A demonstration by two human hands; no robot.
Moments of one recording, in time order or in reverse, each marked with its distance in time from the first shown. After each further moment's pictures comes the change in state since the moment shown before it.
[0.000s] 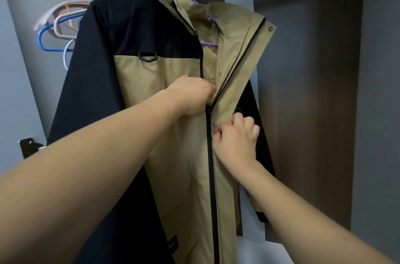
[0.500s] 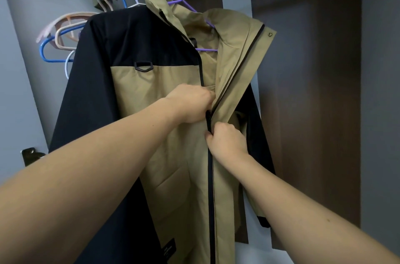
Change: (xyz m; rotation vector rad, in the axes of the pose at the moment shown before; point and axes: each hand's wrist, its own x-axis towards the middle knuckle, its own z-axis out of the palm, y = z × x) left_hand 0.001 -0.001 0.005 0.027 -0.012 -0.001; right_hand 0.029 -0.019 -0.004 0.194 -0.283 0.066
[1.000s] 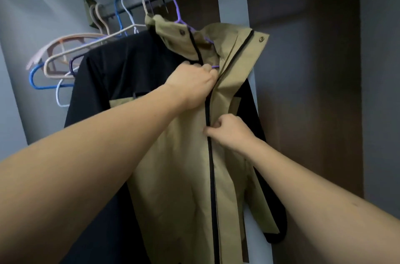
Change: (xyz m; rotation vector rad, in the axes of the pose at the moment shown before) left_hand 0.051 -0.029 -0.054 0.309 0.164 -0.021; right_hand 0.068 0.011 -0.050 0.235 -0.170 -0.012
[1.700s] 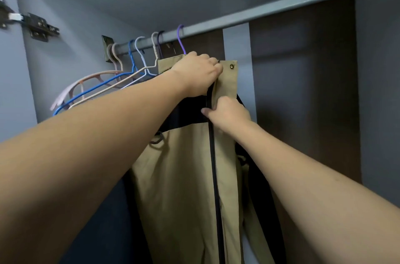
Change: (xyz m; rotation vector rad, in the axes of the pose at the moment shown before) left_hand 0.066 -0.070 -0.061 0.085 0.007 0.048; right_hand 0.045 -0.076 -0.092 -0.186 0.170 -0.048
